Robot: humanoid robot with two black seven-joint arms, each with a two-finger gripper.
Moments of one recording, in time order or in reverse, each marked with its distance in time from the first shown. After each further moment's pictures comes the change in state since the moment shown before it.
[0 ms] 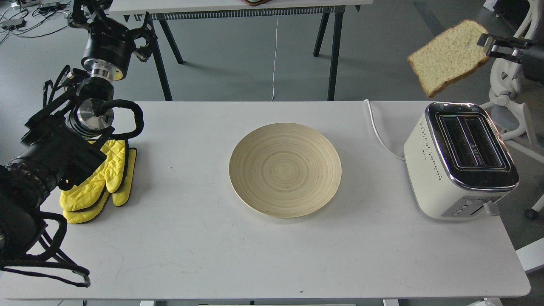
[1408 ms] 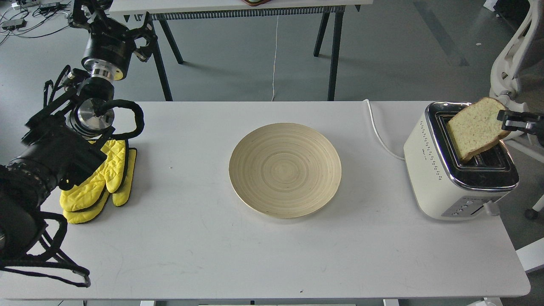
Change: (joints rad) left arm 0.000 -0.001 0.000 0.000 0.000 0.000 -0.002; right arm -0.210 -0.055 -0.043 0.076 -0.059 0.019 -0.061
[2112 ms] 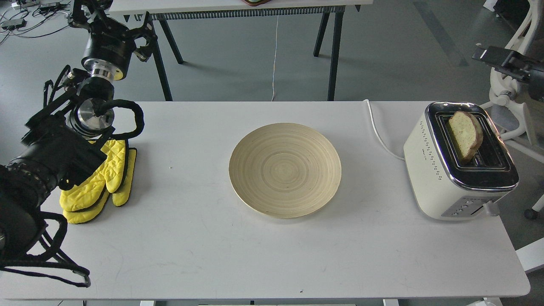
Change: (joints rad) left arm 0.000 -0.001 -0.002 0.000 0.000 0.000 0.000; right arm -0.001 0.086 0.341 -0.015 0.499 -0.008 0.034
